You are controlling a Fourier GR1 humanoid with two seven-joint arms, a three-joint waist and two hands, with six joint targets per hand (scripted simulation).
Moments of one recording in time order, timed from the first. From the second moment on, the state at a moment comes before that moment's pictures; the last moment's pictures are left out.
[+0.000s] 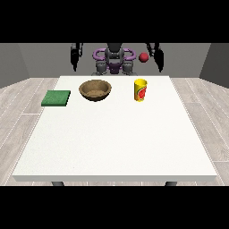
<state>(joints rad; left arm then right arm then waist) 0.04 0.11 0.04 -1.58 0.03 0.03 0.00 0.00 -0.12 0.05 -1.59 0.04 -0.04 0.01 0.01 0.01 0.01</state>
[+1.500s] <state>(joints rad) -0.18 0.05 0.03 -1.72 0.03 0.10 0.03 -0.10 -0.10 -0.07 -1.88 -0.16 -0.02 0.16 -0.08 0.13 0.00</state>
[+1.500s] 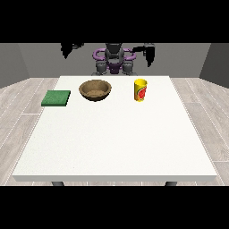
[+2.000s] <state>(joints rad) -0.22 0.10 0.12 -1.36 0.04 0.01 -0.30 -0.11 -0.15 -0.17 -1.78 -0.24 0.08 0.04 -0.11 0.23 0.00</state>
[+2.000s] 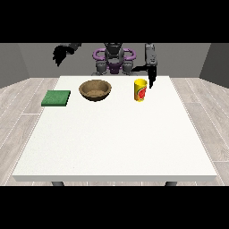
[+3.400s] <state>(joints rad) -0.48 0.14 0.21 -0.66 -0.08 0.24 -0.70 -0.17 -0.33 -0.34 -1.61 -0.41 0.27 0.03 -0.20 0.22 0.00</state>
